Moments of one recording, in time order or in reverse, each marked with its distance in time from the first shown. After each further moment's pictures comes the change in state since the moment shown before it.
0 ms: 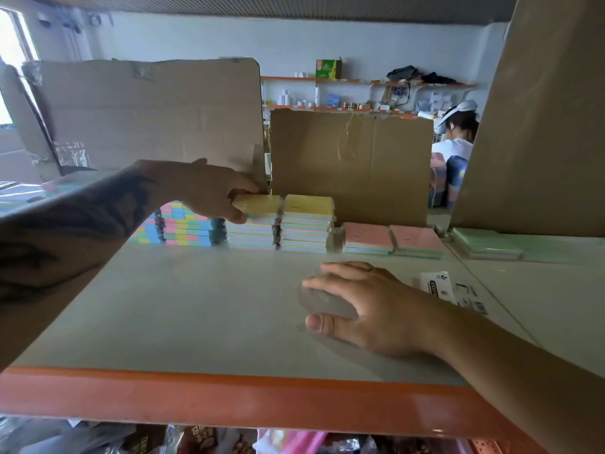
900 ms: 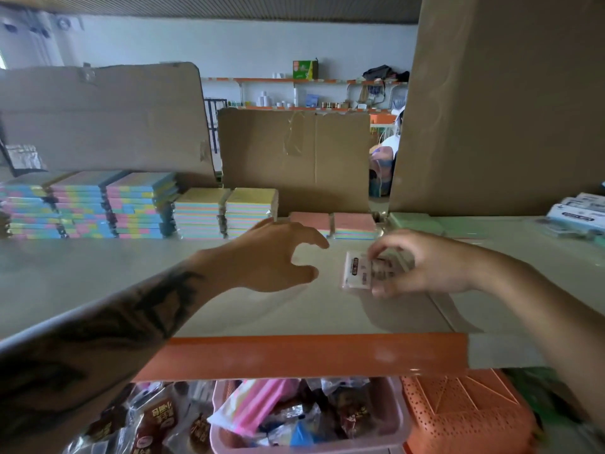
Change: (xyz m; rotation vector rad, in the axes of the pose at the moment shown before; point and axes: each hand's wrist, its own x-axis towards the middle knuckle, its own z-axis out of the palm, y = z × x) left_hand -0.041 0.197 0.032 -0.317 0.110 0.287; right_hand -0.088 0.124 -0.056 0.150 0.076 0.163
